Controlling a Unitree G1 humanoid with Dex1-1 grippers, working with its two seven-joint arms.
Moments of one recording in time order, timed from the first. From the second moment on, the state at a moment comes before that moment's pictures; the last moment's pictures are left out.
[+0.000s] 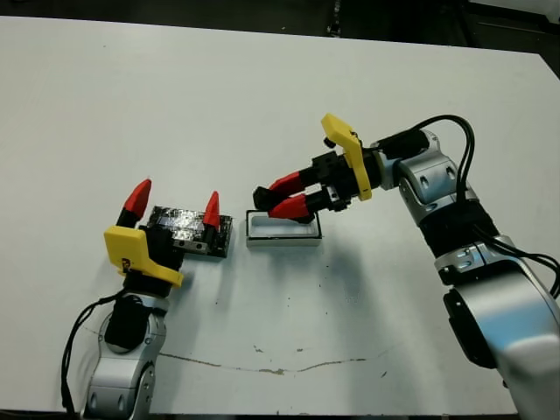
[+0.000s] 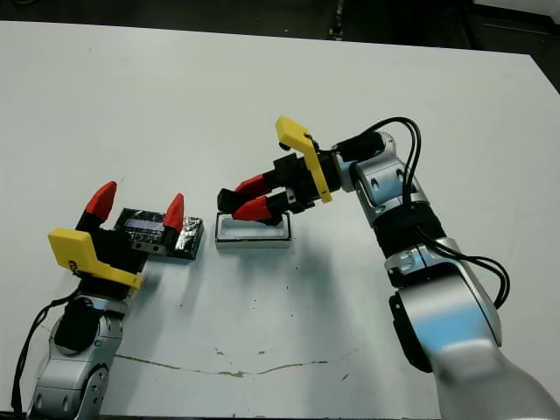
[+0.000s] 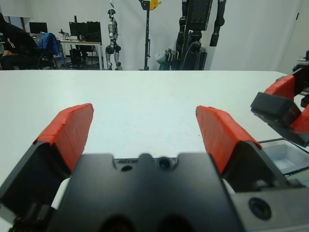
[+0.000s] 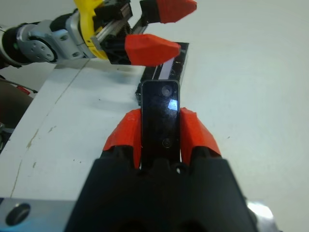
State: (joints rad) left arm 0.11 0.12 -0.01 -0.29 -0.12 -0.08 -0.12; right arm -0.95 -0.32 0.29 0.68 0.14 0.19 1.51
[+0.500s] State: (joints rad) left arm 0.11 0.12 -0.01 -0.29 -0.12 -0.08 -0.12; right arm -0.93 -0.31 0.30 0.68 0.13 0.17 1.46
